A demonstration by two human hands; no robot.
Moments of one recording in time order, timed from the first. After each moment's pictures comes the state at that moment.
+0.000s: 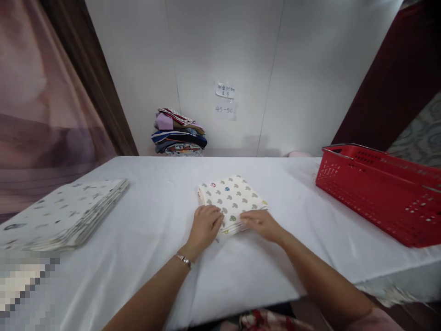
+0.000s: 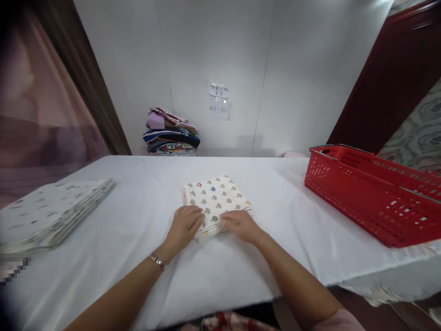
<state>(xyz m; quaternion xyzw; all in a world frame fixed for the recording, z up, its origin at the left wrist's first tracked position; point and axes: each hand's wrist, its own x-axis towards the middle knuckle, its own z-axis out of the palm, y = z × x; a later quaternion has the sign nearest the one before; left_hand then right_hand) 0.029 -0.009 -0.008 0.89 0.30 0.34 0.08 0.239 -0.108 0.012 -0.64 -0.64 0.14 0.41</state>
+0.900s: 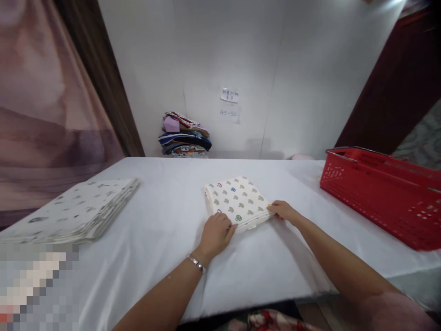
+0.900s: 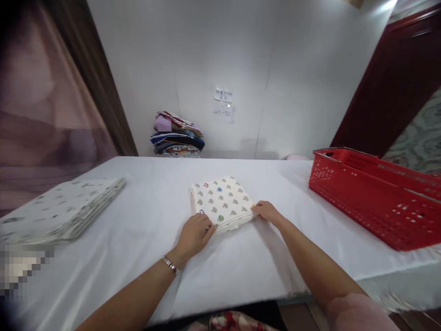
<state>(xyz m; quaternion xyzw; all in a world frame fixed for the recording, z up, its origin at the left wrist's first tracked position) 0.027 -0.032 -0.015 0.91 0.28 0.30 0.08 0.318 -0.086 -0.005 -0.78 -0.42 0.31 0.33</state>
